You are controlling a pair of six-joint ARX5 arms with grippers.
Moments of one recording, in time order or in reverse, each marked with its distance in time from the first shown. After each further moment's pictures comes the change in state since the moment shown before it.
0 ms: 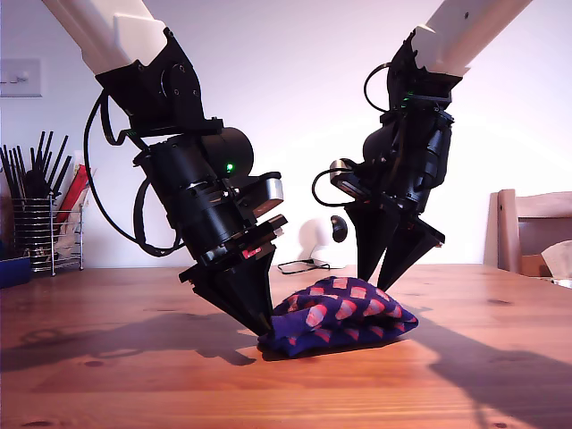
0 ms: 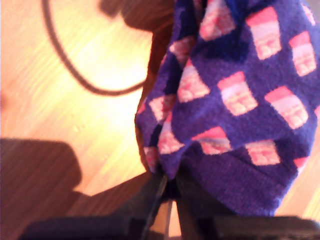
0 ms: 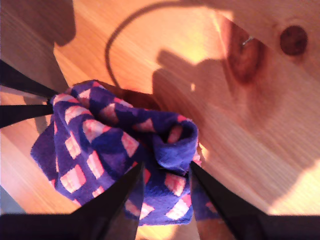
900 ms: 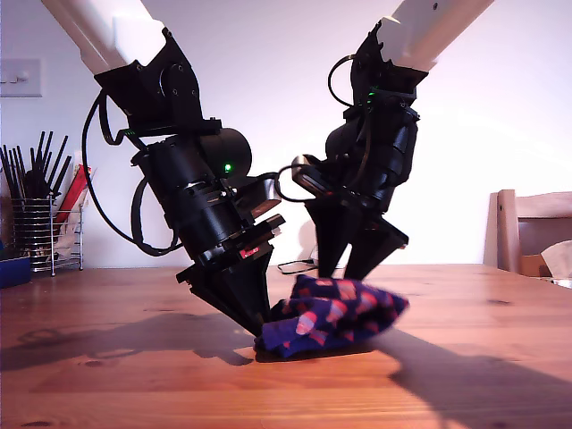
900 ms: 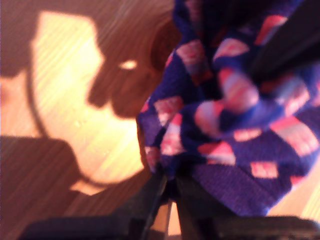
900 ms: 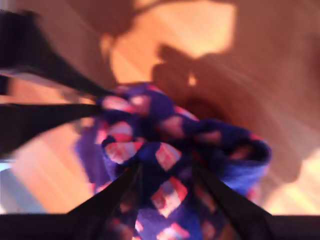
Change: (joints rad) left arm 0.003 0.000 0.001 -0.016 0.001 0.000; right arm 0.105 0.000 0.000 -0.004 0.027 0.027
